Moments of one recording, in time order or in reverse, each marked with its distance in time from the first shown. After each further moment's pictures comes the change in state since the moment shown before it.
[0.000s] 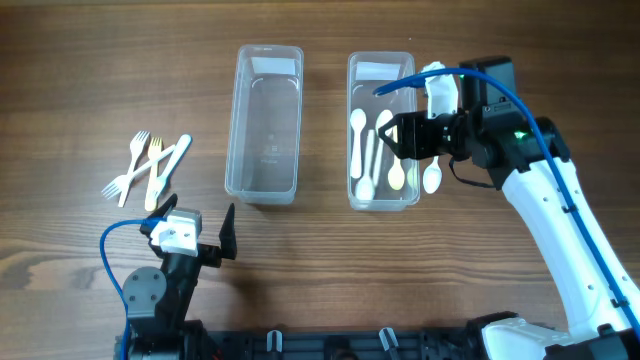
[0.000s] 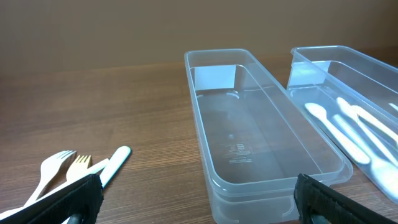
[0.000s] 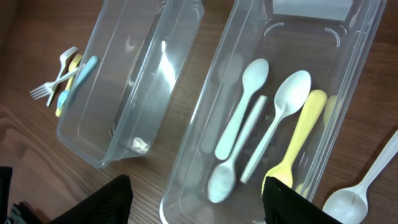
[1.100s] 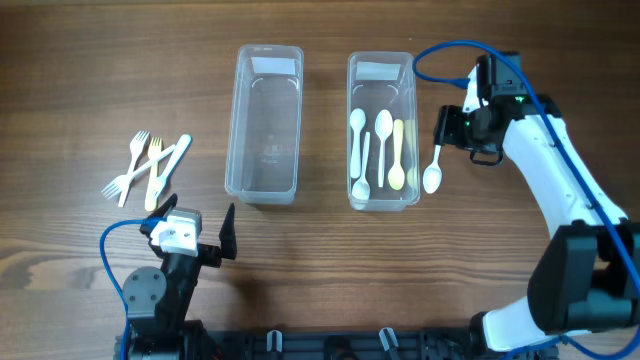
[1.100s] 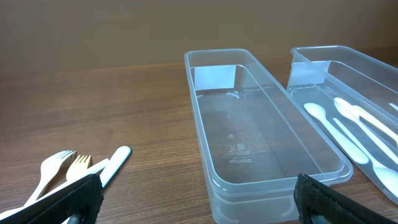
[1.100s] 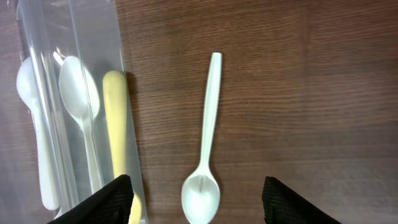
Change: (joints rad) left arm 0.000 0.000 0.000 0.000 0.000 0.000; right arm -0.188 0.296 -0.001 0.022 0.340 0.087
